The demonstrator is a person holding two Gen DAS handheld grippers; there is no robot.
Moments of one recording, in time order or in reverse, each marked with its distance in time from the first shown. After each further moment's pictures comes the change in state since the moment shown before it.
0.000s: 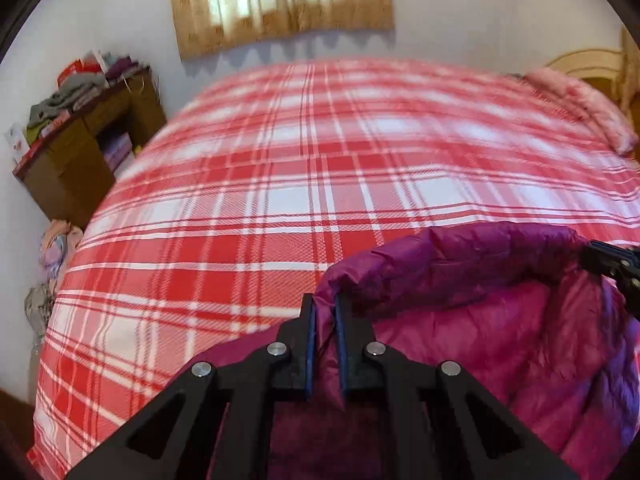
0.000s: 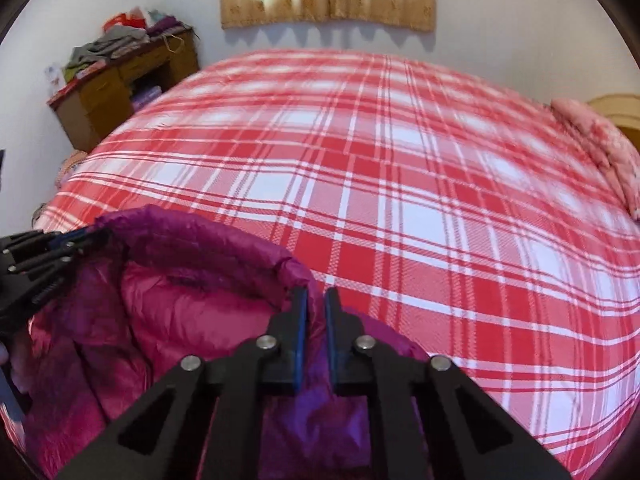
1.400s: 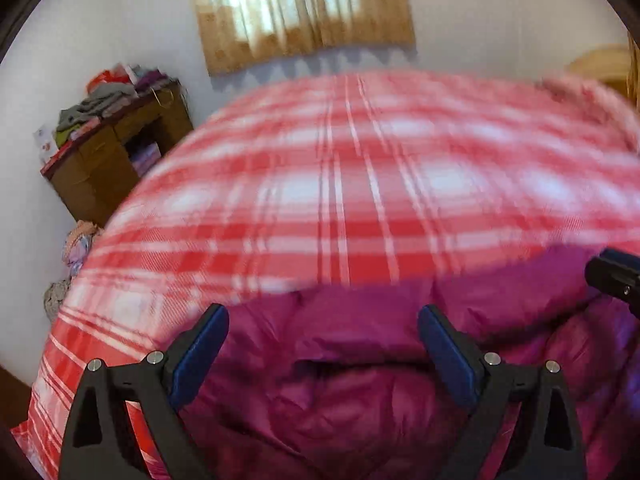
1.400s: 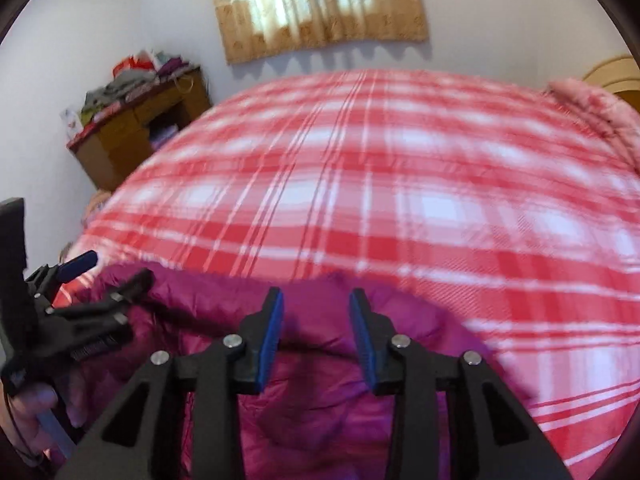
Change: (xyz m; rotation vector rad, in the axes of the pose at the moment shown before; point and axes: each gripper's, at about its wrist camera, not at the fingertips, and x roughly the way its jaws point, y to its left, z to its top) left arm 0.021 -0.024 -0.030 -0.010 -0.013 0.136; right arm 0.010 0.012 -0.025 0.104 -0.075 0.115
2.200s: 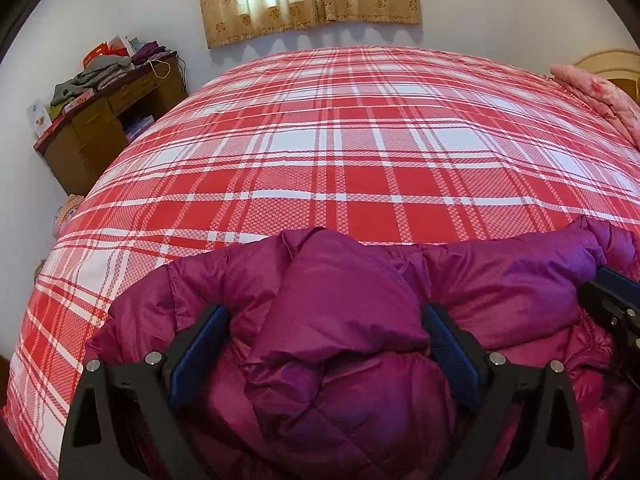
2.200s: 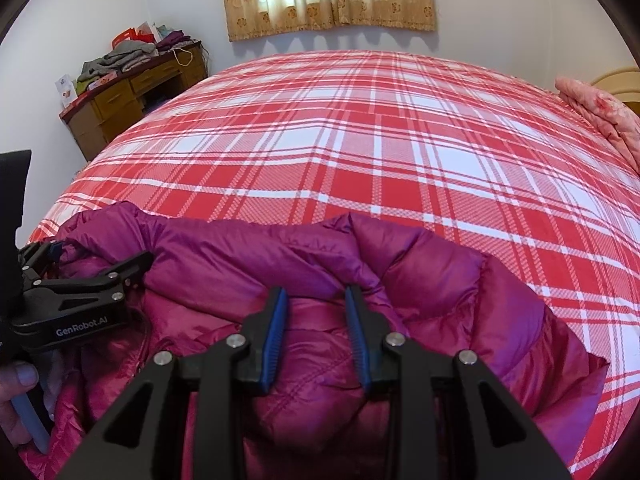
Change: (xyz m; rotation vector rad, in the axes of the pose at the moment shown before) left arm 0.024 0.000 -0.016 -0.047 0.050 -0.029; right arm 0.027 0.003 -0.032 -0.056 0.021 -0.050
